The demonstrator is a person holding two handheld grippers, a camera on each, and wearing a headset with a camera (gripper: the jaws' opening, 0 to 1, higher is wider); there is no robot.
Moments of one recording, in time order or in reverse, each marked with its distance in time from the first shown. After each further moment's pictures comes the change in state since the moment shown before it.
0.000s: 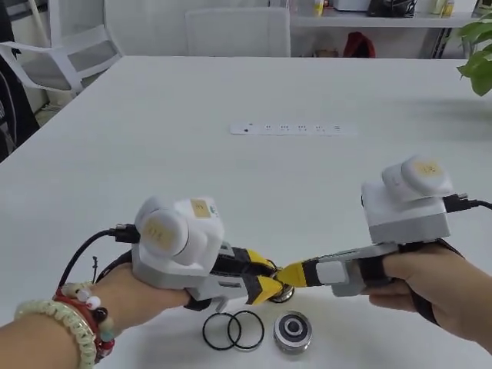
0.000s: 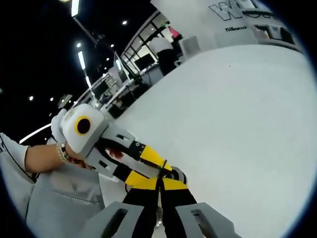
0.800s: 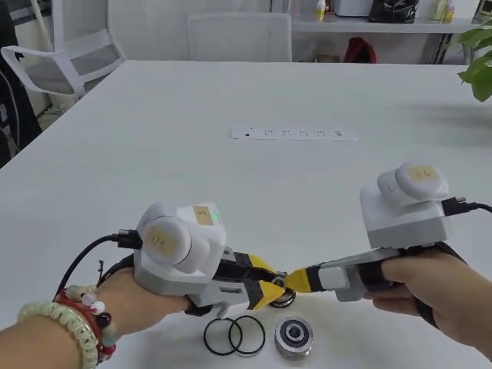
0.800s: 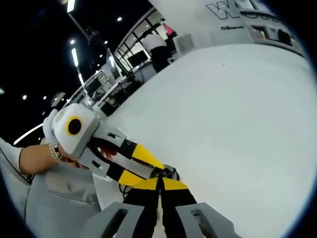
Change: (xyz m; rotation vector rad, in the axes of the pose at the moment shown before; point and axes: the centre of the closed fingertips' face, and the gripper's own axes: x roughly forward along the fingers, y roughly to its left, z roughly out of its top) left arm 0.000 0.000 -0.001 0.032 0.004 0.002; right arm 0.001 -0.004 0.000 0.017 0.019 -0.055
